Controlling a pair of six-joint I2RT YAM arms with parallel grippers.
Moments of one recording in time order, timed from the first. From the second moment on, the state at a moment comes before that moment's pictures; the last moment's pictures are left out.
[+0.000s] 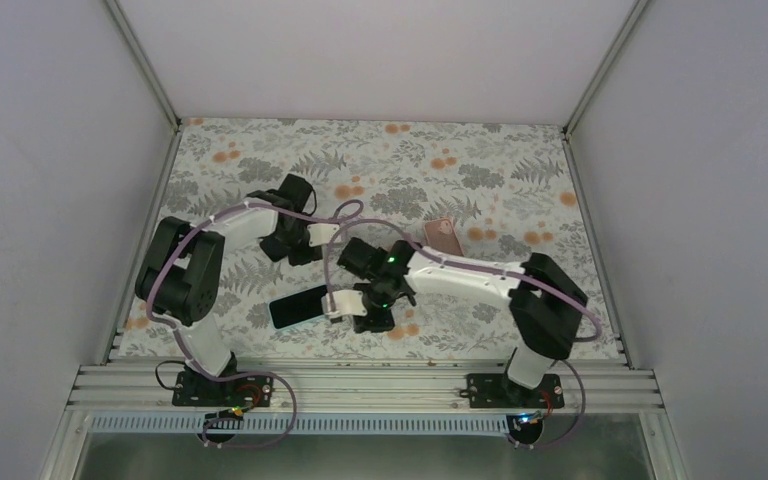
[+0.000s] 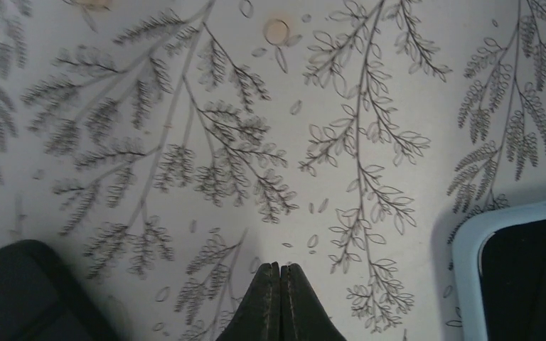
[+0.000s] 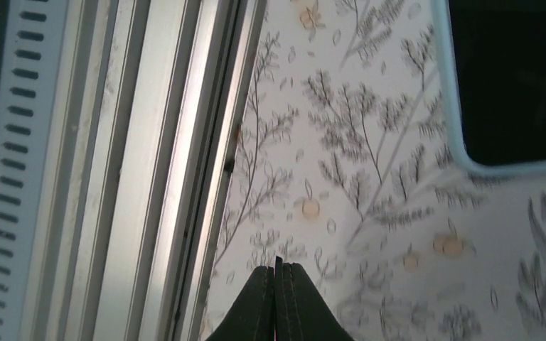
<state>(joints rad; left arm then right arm) -0.38 1.75 1.08 -0.66 0.32 0.96 1.05 1.67 1.16 -0.83 -0.39 -0.67</state>
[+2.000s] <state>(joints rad) -0.50 1.80 1.03 -0.77 0.41 0.95 1.29 2.23 1.61 -0.42 -0.11 -0.62</state>
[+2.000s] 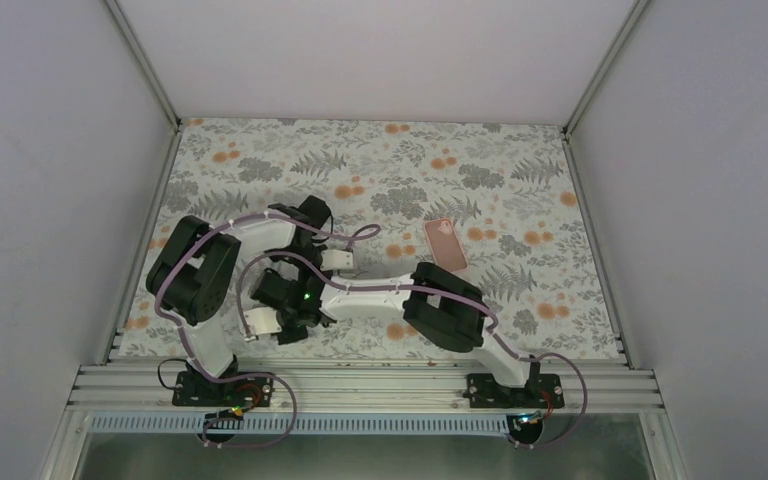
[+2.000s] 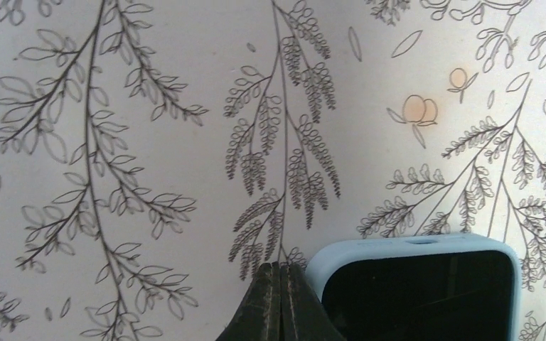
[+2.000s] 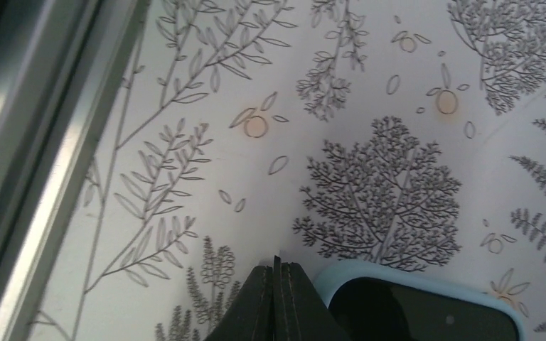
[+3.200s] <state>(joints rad) -0.27 1.83 1.43 -0.81 0.38 0.91 1.26 1.94 1.49 -0.54 -0.10 -0.62</state>
